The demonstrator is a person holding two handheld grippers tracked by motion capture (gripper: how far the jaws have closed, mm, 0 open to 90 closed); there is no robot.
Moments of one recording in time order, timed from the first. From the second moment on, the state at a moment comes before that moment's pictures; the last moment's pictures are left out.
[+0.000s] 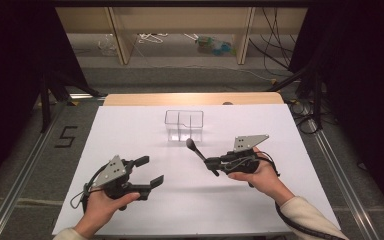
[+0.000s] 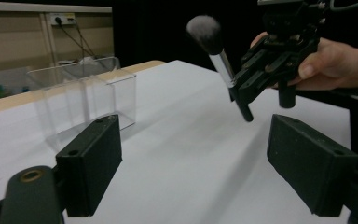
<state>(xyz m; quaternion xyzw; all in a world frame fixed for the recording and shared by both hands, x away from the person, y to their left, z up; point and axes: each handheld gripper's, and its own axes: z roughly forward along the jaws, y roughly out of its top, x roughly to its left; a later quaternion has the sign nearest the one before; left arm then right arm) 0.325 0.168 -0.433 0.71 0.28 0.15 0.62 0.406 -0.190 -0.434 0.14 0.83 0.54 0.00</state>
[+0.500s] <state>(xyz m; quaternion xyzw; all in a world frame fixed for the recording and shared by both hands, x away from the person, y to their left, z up) 0.353 0.113 -0.436 0.70 0.30 0.10 0.65 0.405 -0.184 -0.434 0.15 0.82 0.56 0.01</state>
